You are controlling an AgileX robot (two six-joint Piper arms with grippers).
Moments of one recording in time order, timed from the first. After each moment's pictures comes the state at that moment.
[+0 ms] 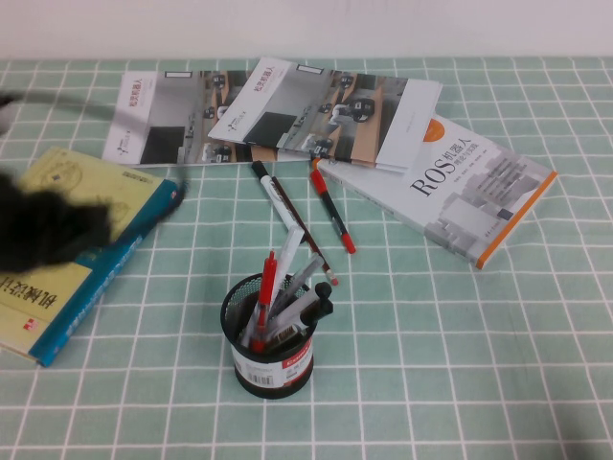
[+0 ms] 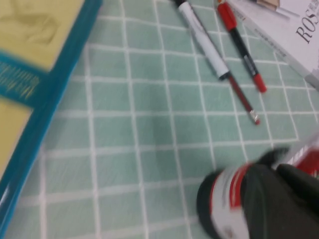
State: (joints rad) right arm 0.05 -0.01 0.03 0.02 0.34 -0.01; left arm -0.18 1.08 -0.90 -0.47 0.71 0.16
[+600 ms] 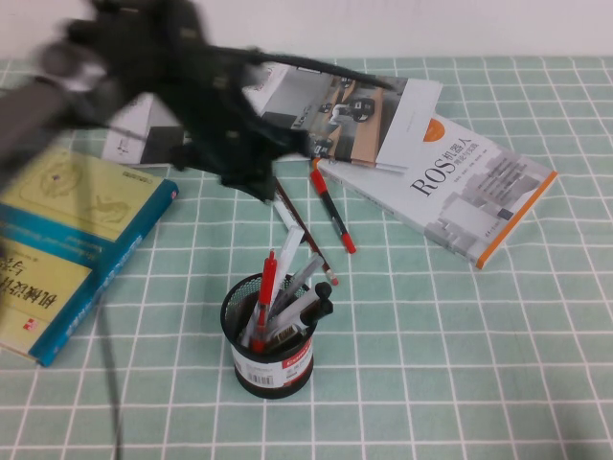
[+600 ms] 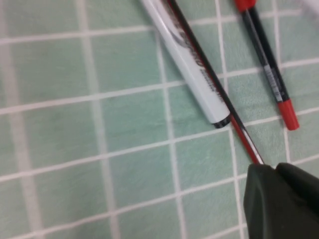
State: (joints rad) right arm 0.05 -0.01 0.03 0.02 0.34 -0.01; left arm -0.45 2.05 -1.87 -0.22 1.07 -0.16
